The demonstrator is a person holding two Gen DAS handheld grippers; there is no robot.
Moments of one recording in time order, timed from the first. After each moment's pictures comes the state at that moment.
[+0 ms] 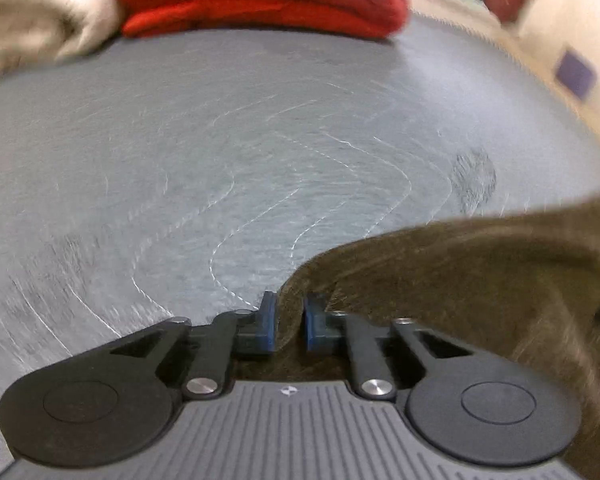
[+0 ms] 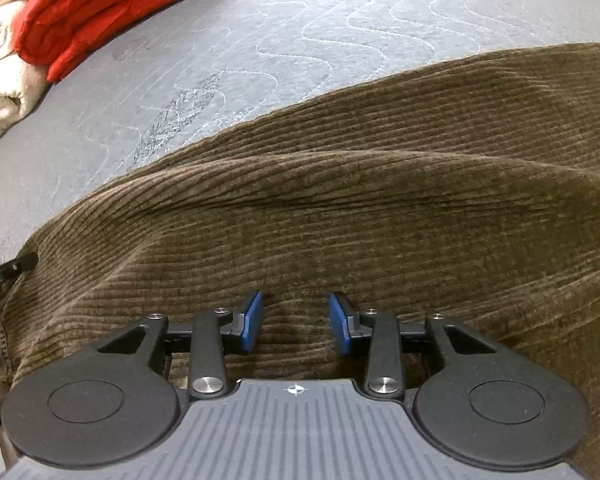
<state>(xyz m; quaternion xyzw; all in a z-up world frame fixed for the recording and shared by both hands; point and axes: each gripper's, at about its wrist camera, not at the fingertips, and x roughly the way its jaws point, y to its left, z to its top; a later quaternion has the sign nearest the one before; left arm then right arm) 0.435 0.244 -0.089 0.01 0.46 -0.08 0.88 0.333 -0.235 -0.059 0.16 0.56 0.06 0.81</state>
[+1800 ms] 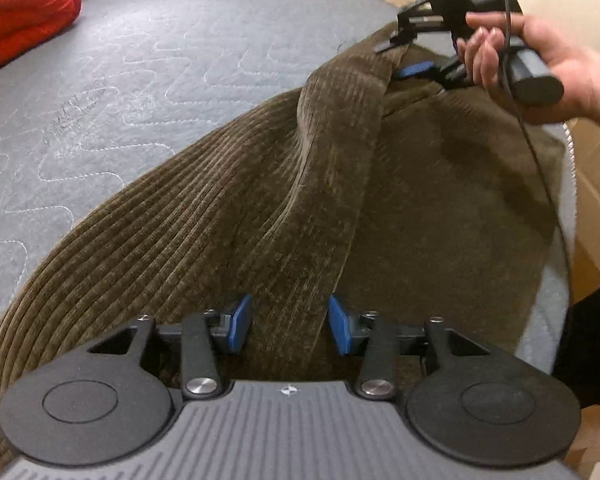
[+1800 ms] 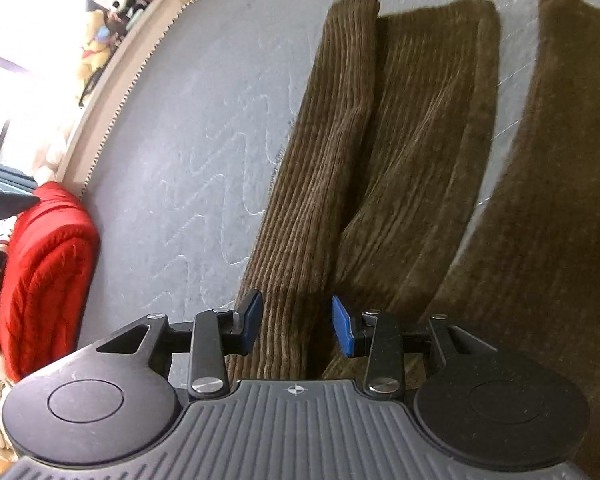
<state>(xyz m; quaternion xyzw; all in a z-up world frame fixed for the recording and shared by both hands) 0.280 -0.013 -0.115 0.14 0.47 -0.34 0.80 0.288 -0.451 -0.098 0.51 0.38 -0.15 0.76</state>
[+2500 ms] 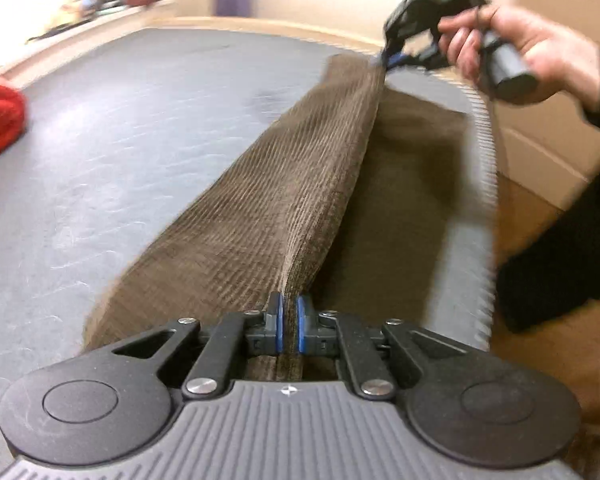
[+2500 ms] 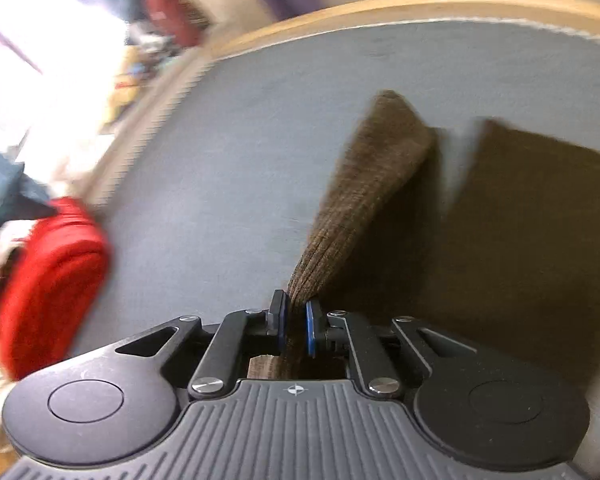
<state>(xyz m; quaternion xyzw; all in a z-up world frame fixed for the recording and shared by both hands) 0.214 0.044 -0.036 0.19 0.37 -0.47 0.78 0.182 -0.439 0.014 0.43 0.34 -0.22 0.81</state>
